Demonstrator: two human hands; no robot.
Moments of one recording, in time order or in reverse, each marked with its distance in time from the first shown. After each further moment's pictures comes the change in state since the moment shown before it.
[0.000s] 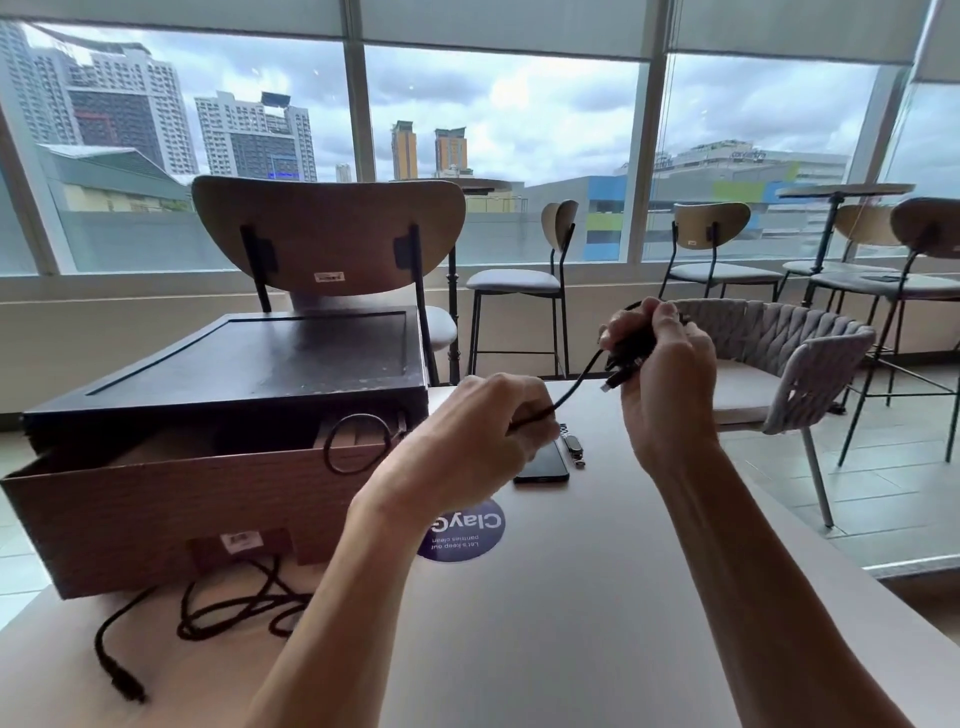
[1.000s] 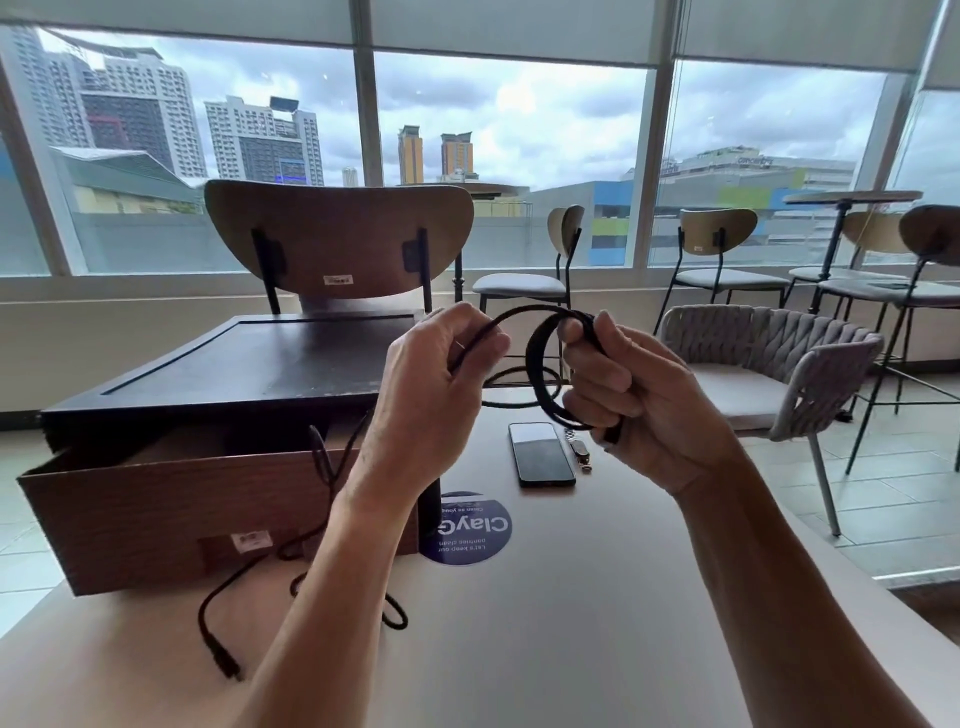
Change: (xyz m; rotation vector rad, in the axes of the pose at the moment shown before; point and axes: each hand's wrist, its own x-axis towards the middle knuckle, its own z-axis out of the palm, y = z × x) left_hand 0.005 -0.020 -0.017 -0.264 0.535 0.073; right_hand -0.012 -0.013 -0.002 0.447 -0.967 0.447
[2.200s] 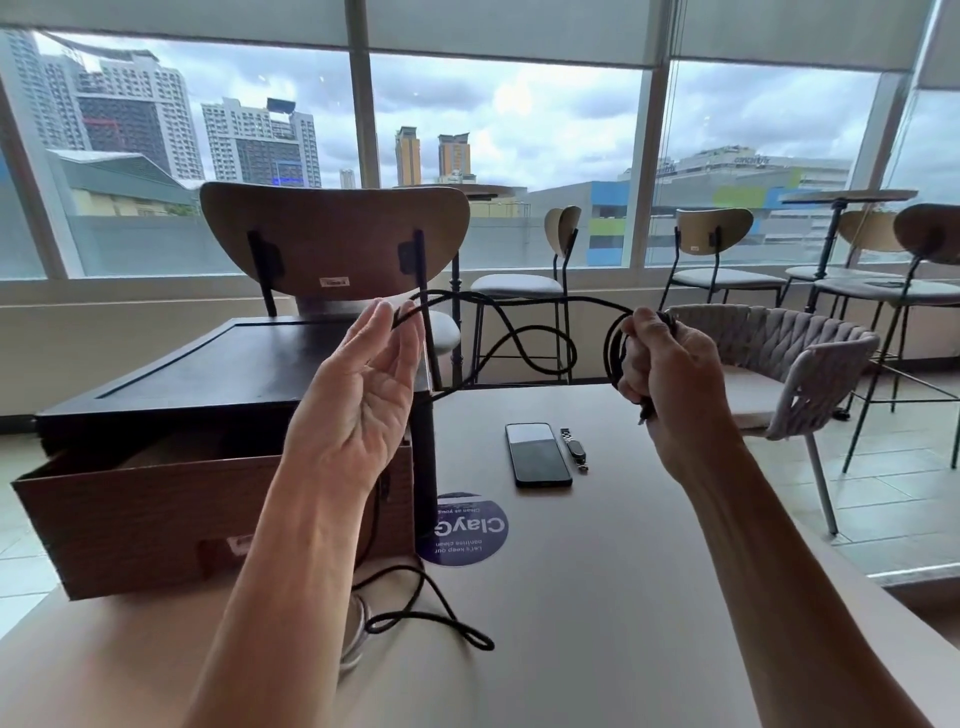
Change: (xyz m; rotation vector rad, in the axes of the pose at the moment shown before) left_hand 0.007 -0.010 -0.033 -1.452 0.283 -0.658; right_hand 0.001 -0.006 -0.022 -0.605 0.873 -0.239
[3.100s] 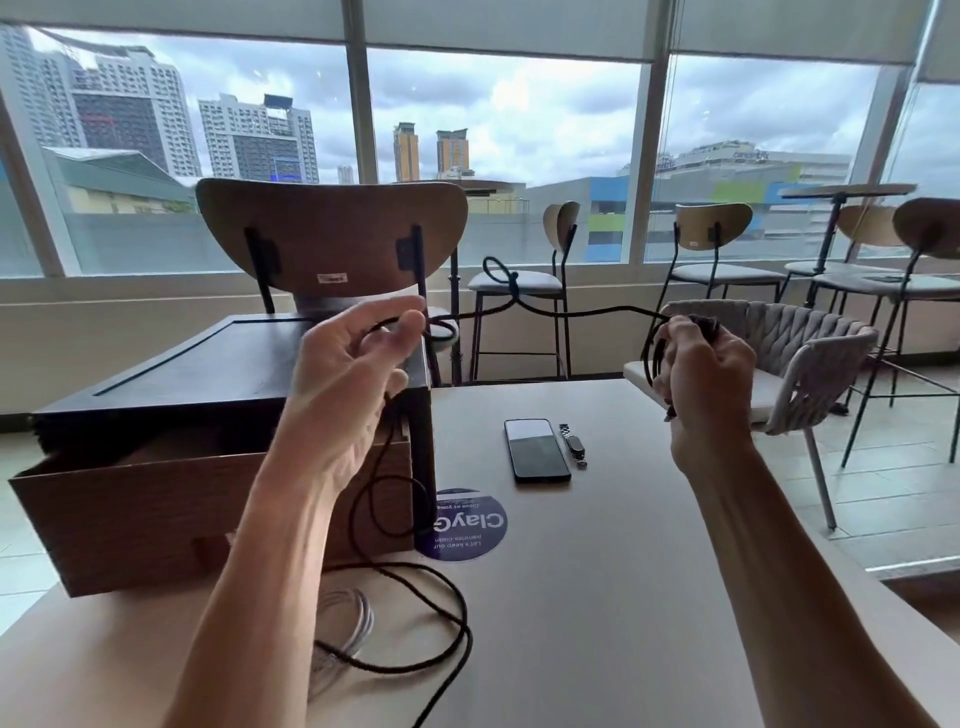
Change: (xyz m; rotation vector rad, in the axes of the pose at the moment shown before) left_hand -0.003 0.004 -0.005 0.968 -0.082 0.313; right_hand 0.008 0.010 -0.016 -0.047 0.319 -0.085
